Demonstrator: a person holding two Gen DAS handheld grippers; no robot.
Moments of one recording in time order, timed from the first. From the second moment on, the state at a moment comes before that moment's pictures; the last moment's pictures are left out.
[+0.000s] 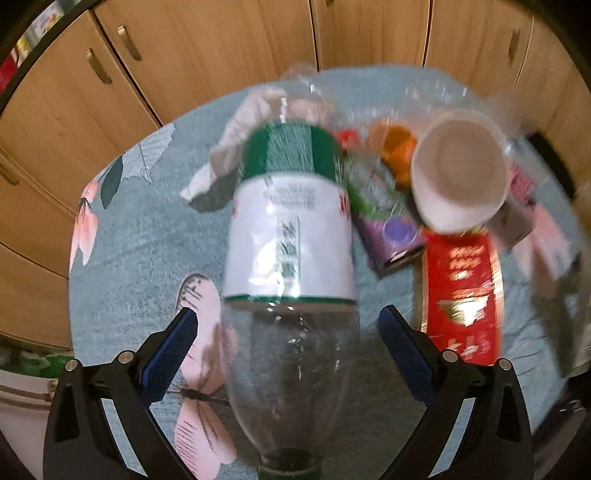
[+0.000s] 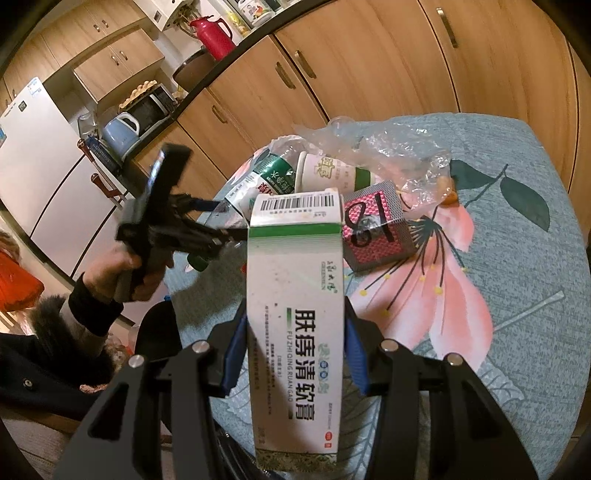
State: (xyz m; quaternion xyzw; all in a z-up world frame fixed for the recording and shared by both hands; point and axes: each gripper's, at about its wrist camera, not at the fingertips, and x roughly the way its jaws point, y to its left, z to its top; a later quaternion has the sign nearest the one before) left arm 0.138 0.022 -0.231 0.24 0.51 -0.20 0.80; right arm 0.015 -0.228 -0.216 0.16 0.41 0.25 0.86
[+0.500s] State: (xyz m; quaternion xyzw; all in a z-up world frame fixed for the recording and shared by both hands) left arm 0.133 0.055 -0.190 0.08 0.47 -0.20 0.86; right arm 0.011 -0.246 -0.210 0.19 0.38 0.23 0.87
